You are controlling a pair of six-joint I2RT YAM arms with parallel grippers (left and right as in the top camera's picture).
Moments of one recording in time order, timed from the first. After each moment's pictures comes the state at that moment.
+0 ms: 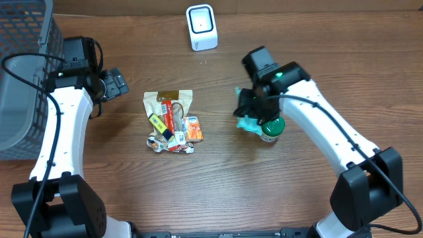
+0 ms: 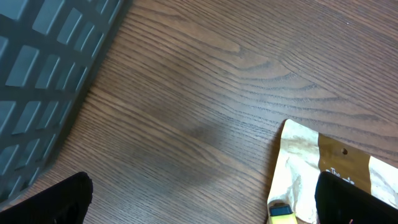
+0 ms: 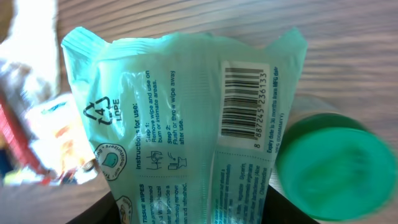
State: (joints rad) left arm 0.13 1.67 1.40 -0.87 -0.14 -0.33; right arm 0.48 1.78 1.50 -1.08 -0.09 0.54
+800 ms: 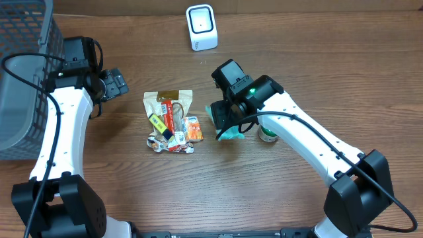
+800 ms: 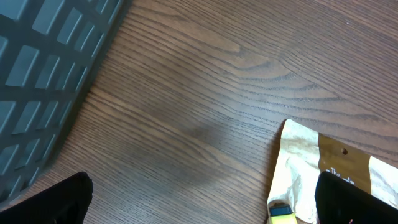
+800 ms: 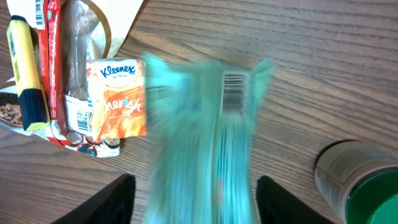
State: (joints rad) left arm 0.13 1.67 1.40 -0.87 -0.14 -0.33; right arm 0.63 1.79 1.50 -0.98 -0.05 0.38
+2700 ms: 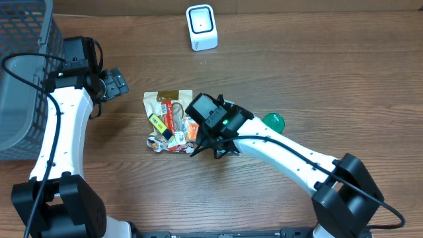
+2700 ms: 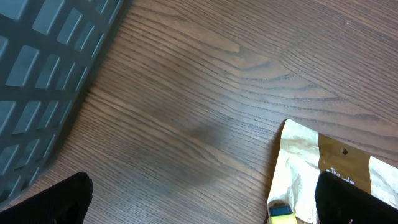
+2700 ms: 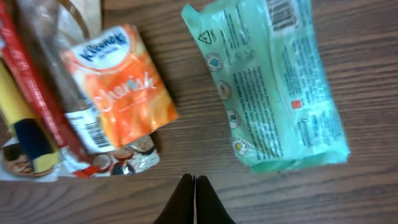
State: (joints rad) left arm 0.13 1.67 1.40 -0.87 -0.14 -0.33; right arm 0.83 1.80 1.32 -0.81 0.04 1.05
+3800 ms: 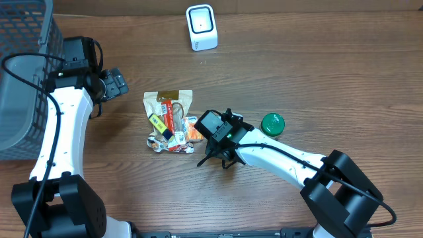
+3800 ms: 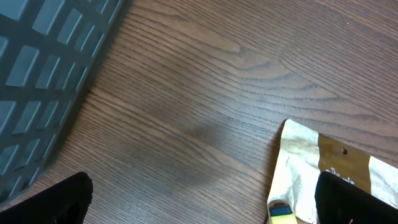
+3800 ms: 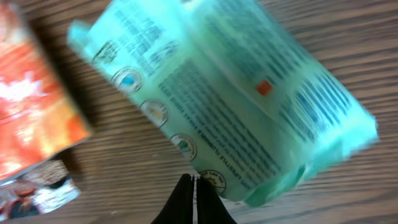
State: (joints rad) left arm 0.13 1.67 1.40 -0.87 -0.14 -0.33; right arm 0.83 1.81 1.12 -0.66 0.12 1.06
